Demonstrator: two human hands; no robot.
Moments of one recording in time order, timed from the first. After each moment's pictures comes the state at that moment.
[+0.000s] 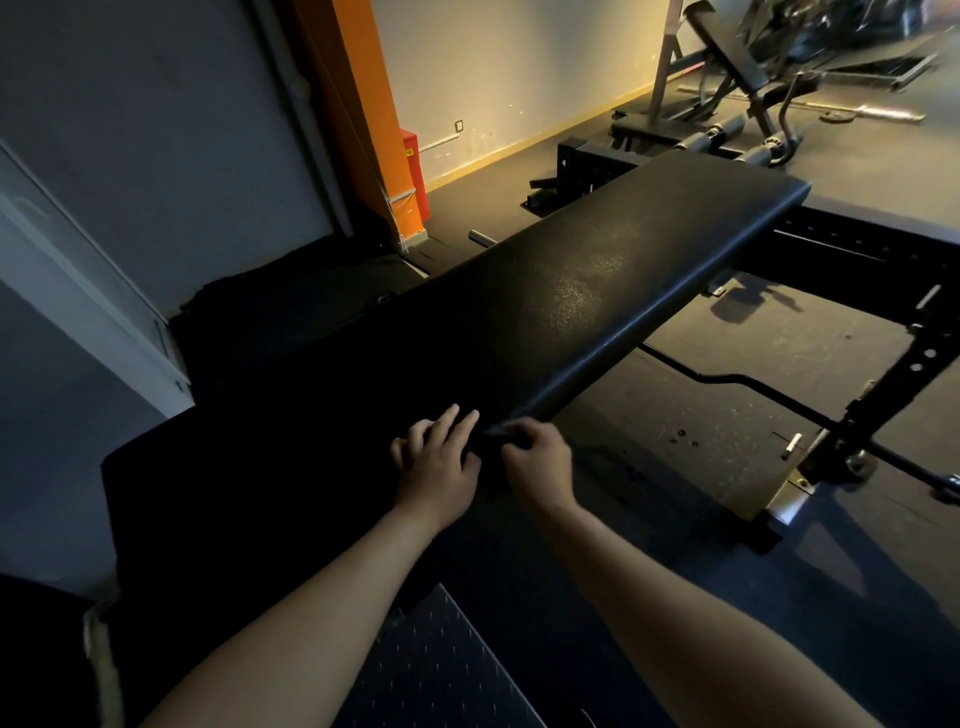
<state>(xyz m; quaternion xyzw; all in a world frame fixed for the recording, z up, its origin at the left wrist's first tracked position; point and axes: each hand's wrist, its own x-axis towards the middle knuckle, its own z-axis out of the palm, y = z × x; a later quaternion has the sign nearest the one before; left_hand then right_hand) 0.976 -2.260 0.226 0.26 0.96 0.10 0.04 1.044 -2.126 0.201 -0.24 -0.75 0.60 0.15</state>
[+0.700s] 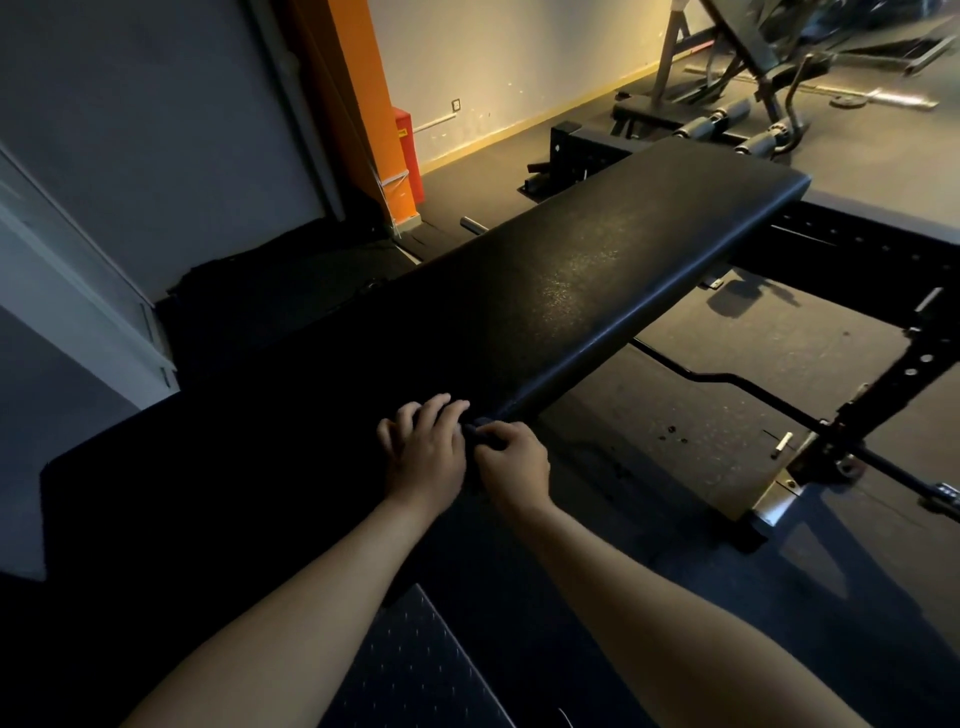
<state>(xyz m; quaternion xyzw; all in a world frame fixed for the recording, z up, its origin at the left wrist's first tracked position) 0.959 -2.205 0.213 0.25 0.96 0.11 -0.06 1.031 -2.095 0.202 -0.23 -0.76 0.60 0.13</state>
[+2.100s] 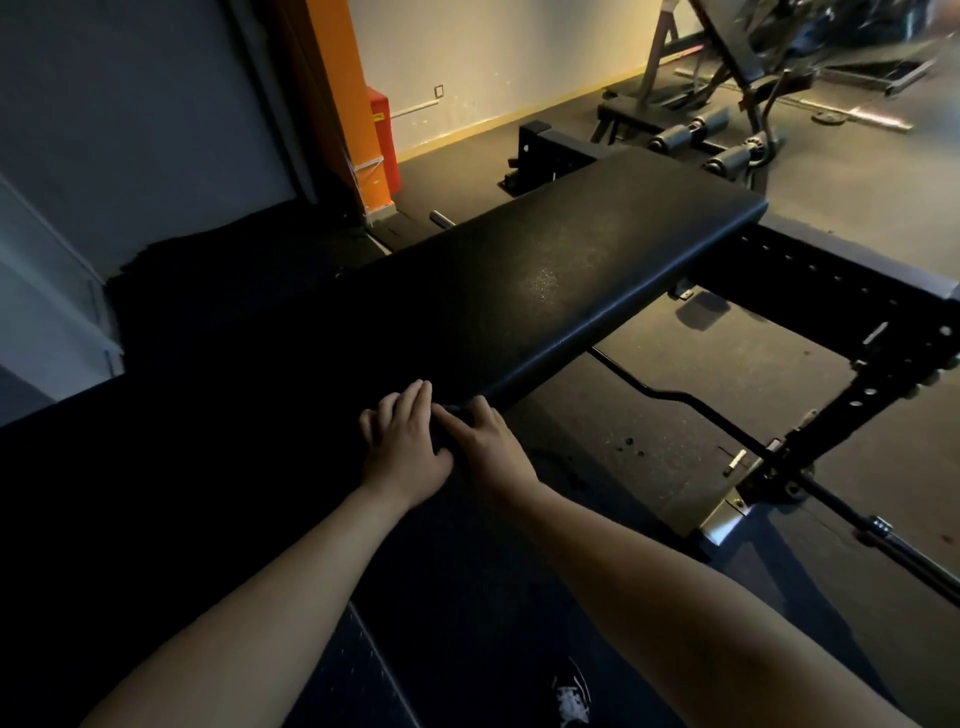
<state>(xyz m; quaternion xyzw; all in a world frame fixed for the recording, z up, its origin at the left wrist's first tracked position) 0.952 -2.093 0.214 0.23 0.97 0.10 -0.01 1.004 -1.957 0.167 0.04 -0.96 0.21 0.16</state>
